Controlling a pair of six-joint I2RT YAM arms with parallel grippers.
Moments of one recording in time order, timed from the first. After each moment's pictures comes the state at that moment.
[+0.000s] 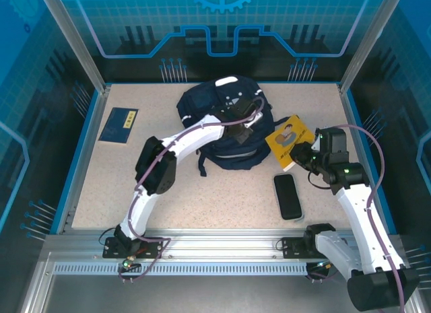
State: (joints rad) left arm -0.71 2.18 1.96 -0.75 -0.16 0.08; right arm 0.08 0.87 0.88 -0.77 -0.23 0.69
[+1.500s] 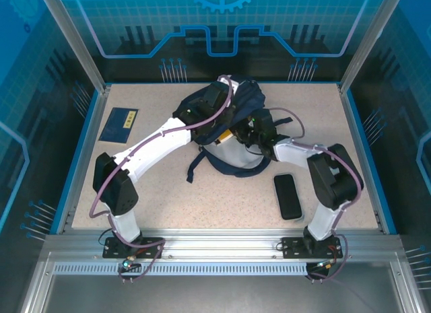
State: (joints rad) left arm -0.68 1.79 1.71 -0.54 -0.33 -0.13; right arm 0.46 1.80 1.03 0.25 -0.27 1.20
